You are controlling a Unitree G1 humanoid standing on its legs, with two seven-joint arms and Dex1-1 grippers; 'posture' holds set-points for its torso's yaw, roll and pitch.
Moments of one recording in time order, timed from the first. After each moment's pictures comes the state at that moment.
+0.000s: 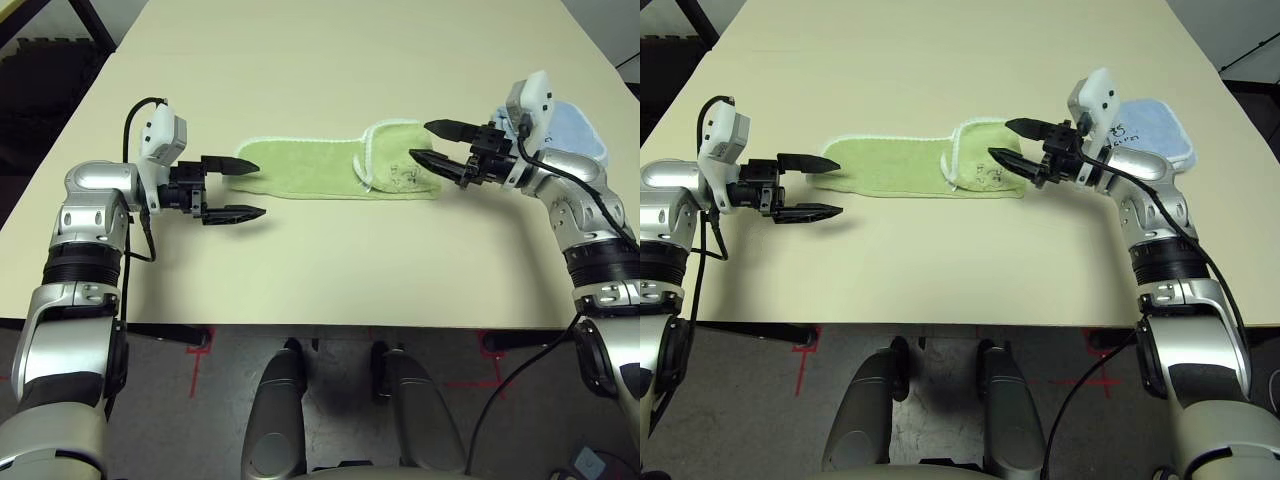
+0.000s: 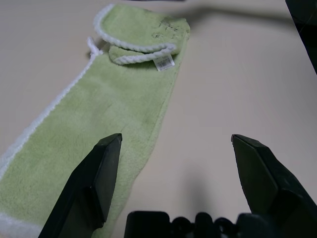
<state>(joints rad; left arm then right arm) -0.85 0.72 0.02 0.67 -0.27 0.01 -1.55 -0.88 -0.56 -0.01 0.74 0.31 -0.09 1.14</state>
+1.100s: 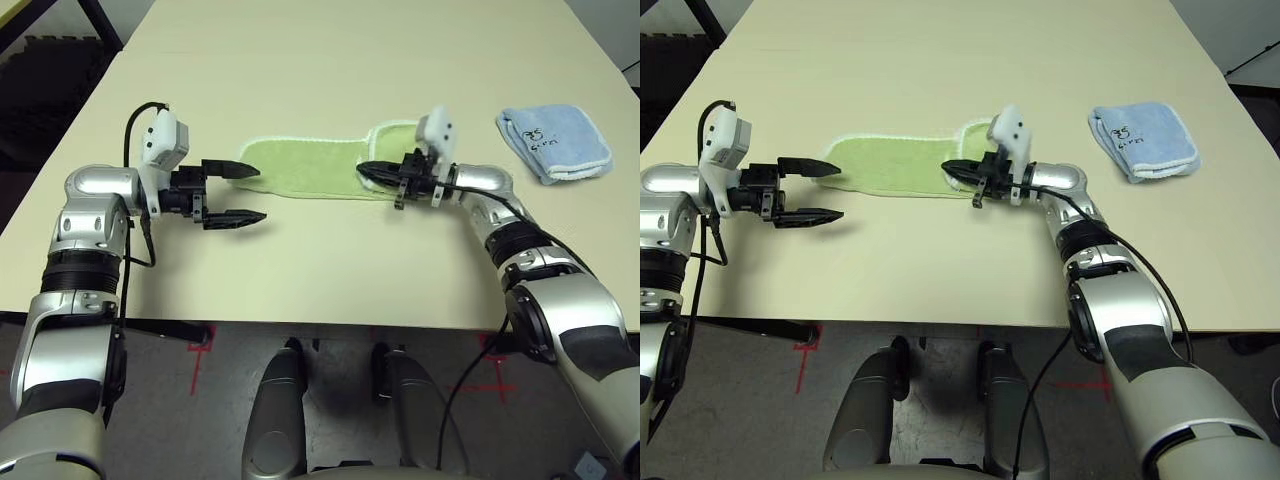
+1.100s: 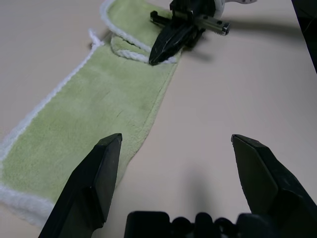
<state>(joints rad) -0.81 0.75 0.03 0.60 -0.28 0.04 -1.54 -1.05 -0.27 0.07 1.17 0.04 -0.35 1.07</state>
